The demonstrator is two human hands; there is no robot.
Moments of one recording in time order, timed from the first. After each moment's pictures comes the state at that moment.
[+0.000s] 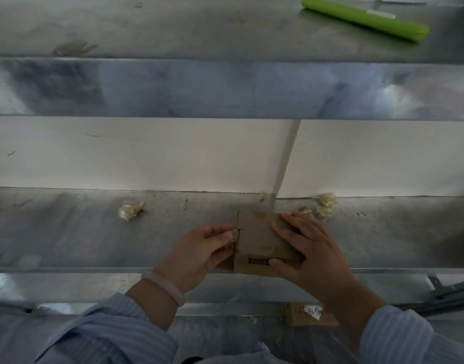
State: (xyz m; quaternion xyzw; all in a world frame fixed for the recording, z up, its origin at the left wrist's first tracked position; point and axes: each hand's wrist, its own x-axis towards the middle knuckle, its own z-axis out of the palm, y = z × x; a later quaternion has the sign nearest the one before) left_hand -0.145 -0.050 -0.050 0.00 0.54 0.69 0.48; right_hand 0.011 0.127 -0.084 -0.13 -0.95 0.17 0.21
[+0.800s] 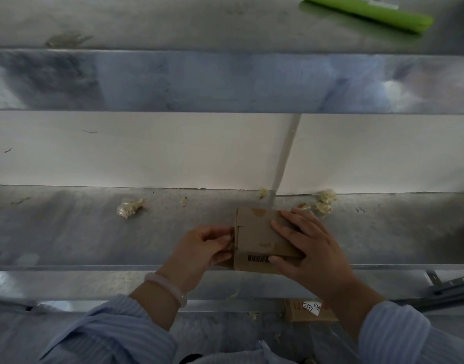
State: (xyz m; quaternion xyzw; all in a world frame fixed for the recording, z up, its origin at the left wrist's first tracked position) left_hand -0.146 -0.051 -0.074 0.03 0.61 0.66 0.43; right_hand 0.010 0.129 -0.089 -0.12 -0.95 0.17 0.22
